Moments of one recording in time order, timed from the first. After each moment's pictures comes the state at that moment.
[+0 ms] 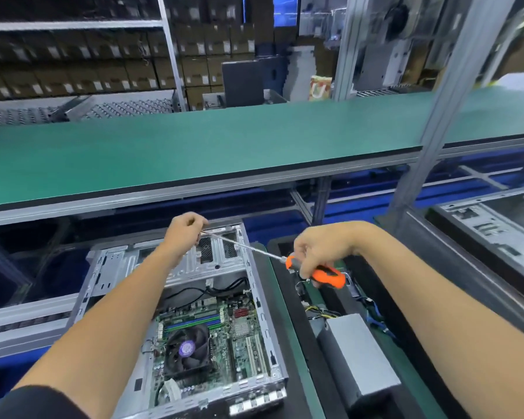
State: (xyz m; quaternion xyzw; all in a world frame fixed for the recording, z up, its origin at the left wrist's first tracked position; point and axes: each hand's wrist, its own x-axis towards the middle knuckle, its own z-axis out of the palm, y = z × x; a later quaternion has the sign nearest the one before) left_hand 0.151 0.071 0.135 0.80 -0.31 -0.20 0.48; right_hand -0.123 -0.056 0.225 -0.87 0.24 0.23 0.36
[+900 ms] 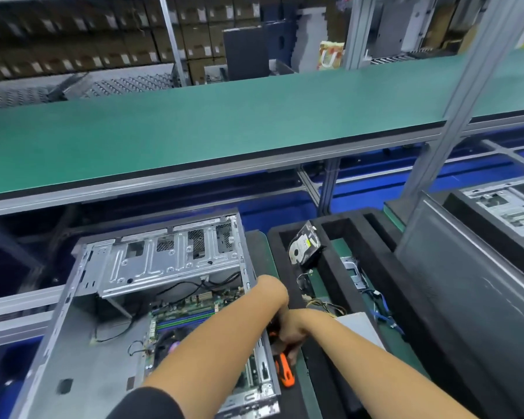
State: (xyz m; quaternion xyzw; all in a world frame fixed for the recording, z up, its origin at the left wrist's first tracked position) left_hand -0.017 -0.017 0.048 0.68 -0.59 -0.19 -0.38; right_hand -0.096 -0.020 0.028 -0.80 0.30 0.37 0.36
